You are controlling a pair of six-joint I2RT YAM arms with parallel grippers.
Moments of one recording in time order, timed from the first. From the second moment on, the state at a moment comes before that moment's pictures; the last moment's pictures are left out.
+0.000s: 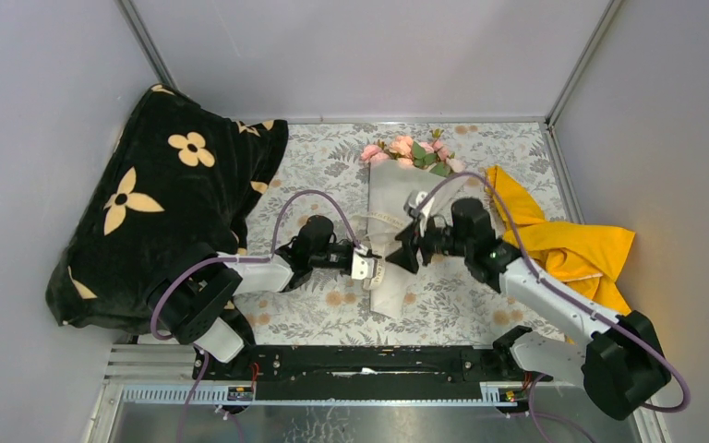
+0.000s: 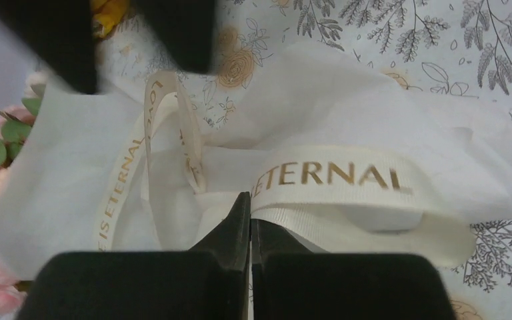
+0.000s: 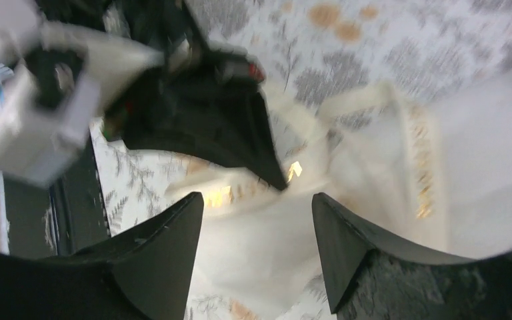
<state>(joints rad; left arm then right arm) -0.71 1.57 0.55 0.59 0.73 0.87 0.53 1.15 0.74 -0.04 -0.66 -0.14</state>
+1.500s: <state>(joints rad) -0.71 1.59 0.65 0.54 0.56 0.39 0.71 1.29 0.54 0.18 -0.28 0.49</state>
